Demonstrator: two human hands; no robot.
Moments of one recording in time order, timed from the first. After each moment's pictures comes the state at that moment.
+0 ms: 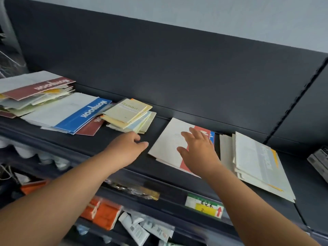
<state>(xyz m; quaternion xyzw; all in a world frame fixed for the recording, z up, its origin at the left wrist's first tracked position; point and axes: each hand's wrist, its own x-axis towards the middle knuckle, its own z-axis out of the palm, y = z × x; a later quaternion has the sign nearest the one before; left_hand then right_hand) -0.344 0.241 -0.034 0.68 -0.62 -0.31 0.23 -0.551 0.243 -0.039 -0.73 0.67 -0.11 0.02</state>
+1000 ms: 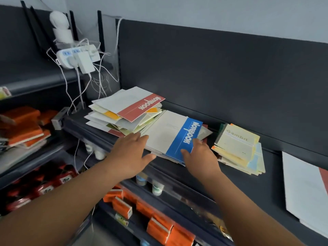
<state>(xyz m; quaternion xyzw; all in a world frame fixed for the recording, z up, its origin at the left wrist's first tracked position) -0.020 0.182 -0.039 0.71 -0.70 -0.05 0.06 -0.213 0.133 -0.059 -0.72 0.66 -0.15 0.16</state>
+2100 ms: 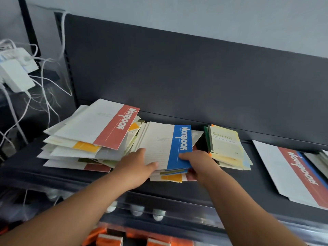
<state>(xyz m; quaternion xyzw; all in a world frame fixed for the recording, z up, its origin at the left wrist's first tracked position) 0.013 0.095 -0.044 0.61 -0.73 -0.29 0.12 -0.173 0.091 -0.053 -0.29 0.72 -0.38 0.50</state>
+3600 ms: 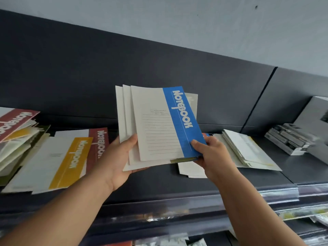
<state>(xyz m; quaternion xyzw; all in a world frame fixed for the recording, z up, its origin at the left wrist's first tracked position) -0.207 0.150 -0.015 0.32 -0.41 -0.75 0.41 -0.413 0.228 -0.007 -0.29 0.63 -0.63 0.34</state>
